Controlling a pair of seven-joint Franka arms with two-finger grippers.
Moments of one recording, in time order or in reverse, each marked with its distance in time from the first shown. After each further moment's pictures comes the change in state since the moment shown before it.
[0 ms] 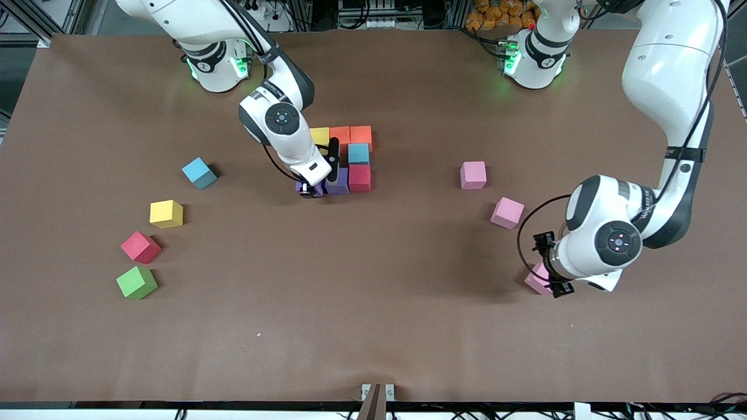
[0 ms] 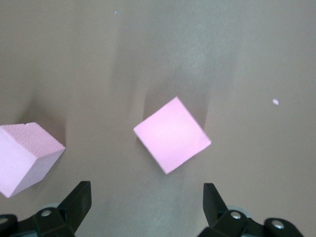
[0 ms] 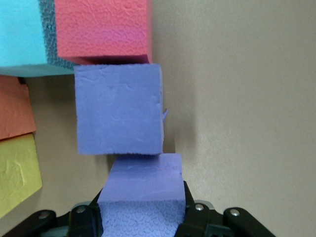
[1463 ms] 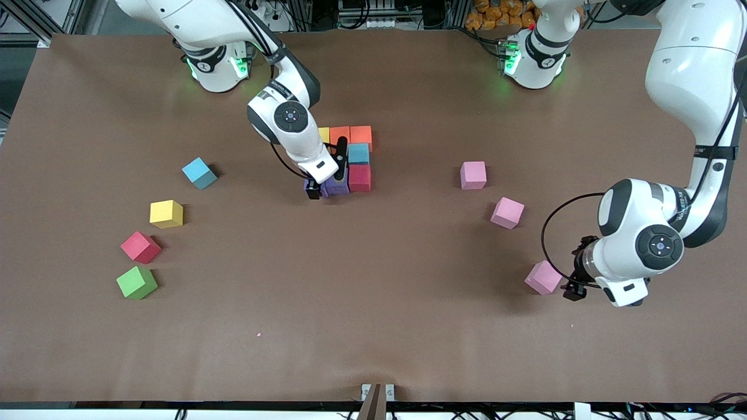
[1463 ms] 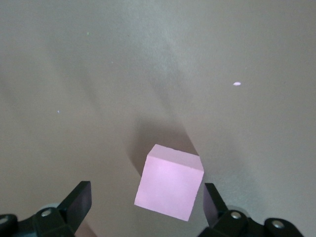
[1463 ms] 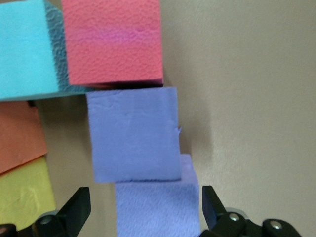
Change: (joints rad) left arm 0.078 -0.005 0.000 -0.038 0.025 0.042 0.763; right arm 0.019 0.006 0.014 0.014 0.000 -0.042 0.080
